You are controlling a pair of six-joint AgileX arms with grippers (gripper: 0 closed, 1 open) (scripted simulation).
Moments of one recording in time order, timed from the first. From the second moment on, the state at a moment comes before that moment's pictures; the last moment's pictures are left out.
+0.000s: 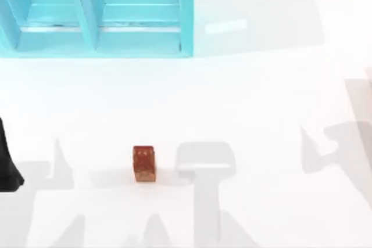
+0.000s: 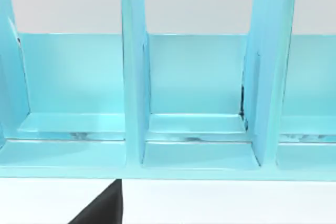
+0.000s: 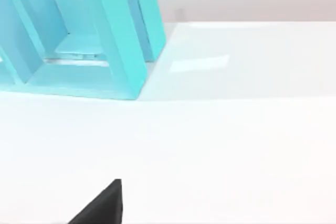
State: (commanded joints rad) left arm 0.00 0.00 0.00 0.00 0.00 0.00; right arm 0.28 0.50 0.55 -0.37 -0.09 0.18
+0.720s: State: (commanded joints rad) left arm 0.00 0.00 0.00 0.00 0.00 0.00; right arm 0.76 1.77 1.96 -1.23 -0.15 0.59
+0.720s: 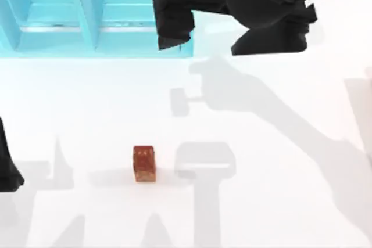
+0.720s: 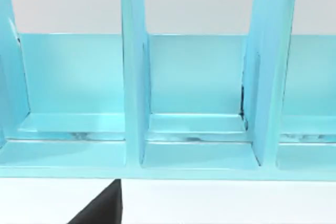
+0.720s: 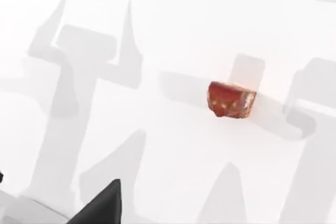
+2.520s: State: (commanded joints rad) left arm 0.00 0.00 0.00 0.00 0.00 0.00; right arm 0.92 2.89 3.14 -1.82 0.01 0.95
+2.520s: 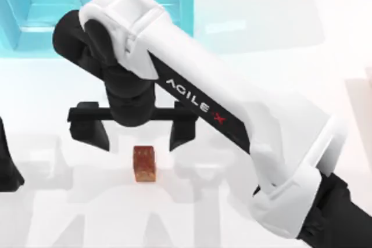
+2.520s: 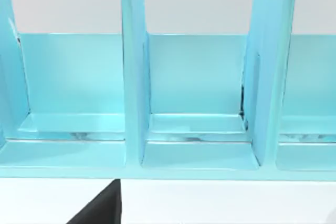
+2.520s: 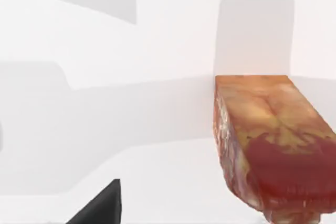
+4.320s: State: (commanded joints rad) left arm 0.00 0.00 0.00 0.00 0.00 0.00; right arm 0.92 3.23 3.59 -1.93 0.02 0.95
